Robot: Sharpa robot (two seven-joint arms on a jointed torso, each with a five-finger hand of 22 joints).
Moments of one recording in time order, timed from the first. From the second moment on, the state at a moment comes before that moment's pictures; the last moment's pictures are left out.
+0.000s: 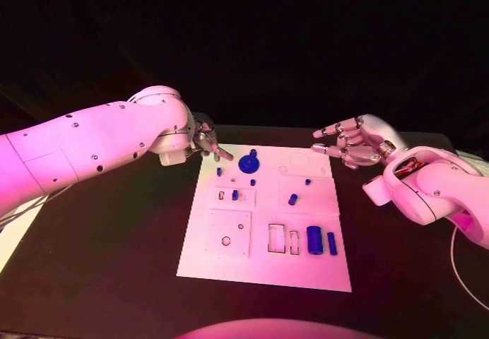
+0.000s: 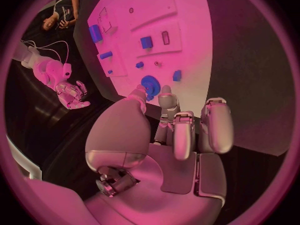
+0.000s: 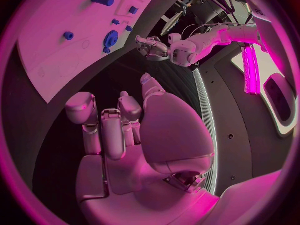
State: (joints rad) left arm 1.40 -0.67 0.01 1.32 -1.06 0.25 -0.66; left_hand 1.14 -0.06 0.05 0.29 0.09 0.90 0.07 0.49 0.59 1.25 0.00 0.98 0.94 1.47 -0.07 1.57 1.31 0.04 1.45 0.04 1.38 1.31; right arm 1.09 -0.98 0.17 1.66 -0.91 -0.41 0.05; right_hand 1.35 -0.10 0.03 0.22 0.24 0.99 0.15 0.07 0.07 1.34 0.06 1.03 1.21 1.47 -0.02 1.44 1.31 0.12 1.23 0.09 1.21 0.95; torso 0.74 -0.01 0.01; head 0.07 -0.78
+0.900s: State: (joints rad) left arm 1.41 -0.53 -0.02 1.07 -1.12 0.40 -0.65; left_hand 1.12 -0.03 -0.05 0.29 0.06 0.96 0.05 0.52 0.58 1.28 -0.02 1.04 0.97 1.47 -0.07 1.57 1.31 0.04 1.46 0.04 1.40 1.31; right arm 1.09 -0.97 0.17 1.66 -0.91 -0.41 0.05; right_hand 1.35 -0.10 0.03 0.22 0.24 0.99 0.15 0.07 0.07 1.34 0.06 1.03 1.21 1.47 -0.02 1.44 1.31 0.12 1.23 0.09 1.21 0.95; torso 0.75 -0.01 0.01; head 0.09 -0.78
